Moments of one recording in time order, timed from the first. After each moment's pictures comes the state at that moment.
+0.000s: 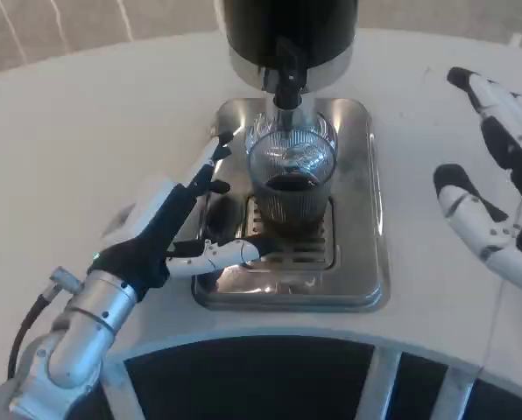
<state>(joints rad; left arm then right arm) -0.71 0.41 -0.14 0.92 0.40 -0.70 0.09 -0.20 -0.12 -0.27 -1.03 -0.92 0.21 0.92</state>
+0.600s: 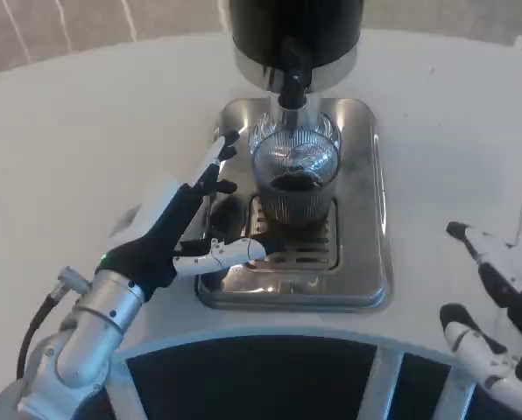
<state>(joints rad) -0.72 0.39 -0.14 0.92 0.39 -0.69 0.09 0.13 0.06 -0.38 -1.03 -0.88 -0.02 1.00</state>
